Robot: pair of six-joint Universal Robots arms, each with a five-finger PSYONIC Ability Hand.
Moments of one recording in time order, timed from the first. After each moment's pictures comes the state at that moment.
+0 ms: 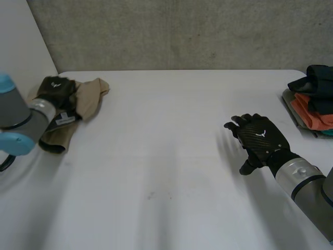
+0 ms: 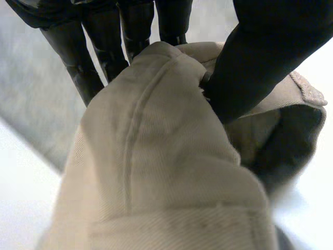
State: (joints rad) left arm 4.64 -2.39 -1.03 3.34 -1.33 3.54; right arm 1.78 -1.34 1.97 -0.41 1.18 2.72; left_hand 1.11 1.17 1.14 1.18 0.95; right_hand 0.20 0.23 0.21 0.24 0.06
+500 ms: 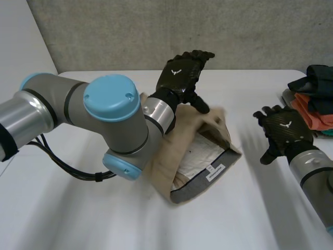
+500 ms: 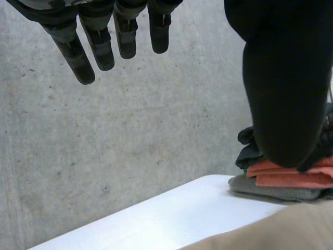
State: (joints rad) left arm 3.97 -2.32 -0.96 3.42 -1.50 2.98; right arm 1.75 -1.35 1.94 -0.42 1.40 2.74; left_hand 0.19 0.20 0.21 0.20 0.05; right_hand 0.20 0.23 0.21 0.24 0.06
